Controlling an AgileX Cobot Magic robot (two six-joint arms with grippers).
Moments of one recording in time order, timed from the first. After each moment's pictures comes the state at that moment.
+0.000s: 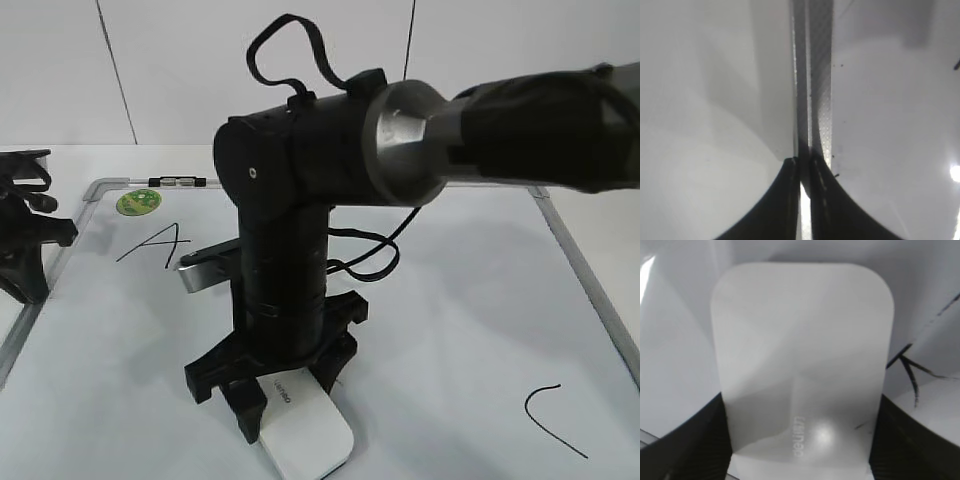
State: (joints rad) left arm -0.03 1.98 -1.29 -0.12 0.95 0.04; right arm 0.83 2.12 -1.61 0.16 1.22 0.17
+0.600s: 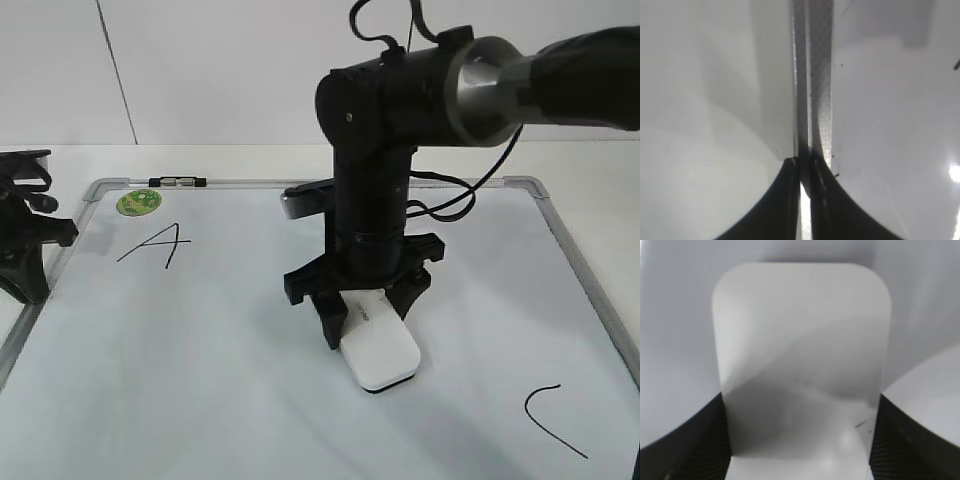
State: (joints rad) left arm -0.03 1.98 -1.29 -0.12 0.96 0.04; right arm 0.64 2.14 -1.63 0.02 1.22 0.23
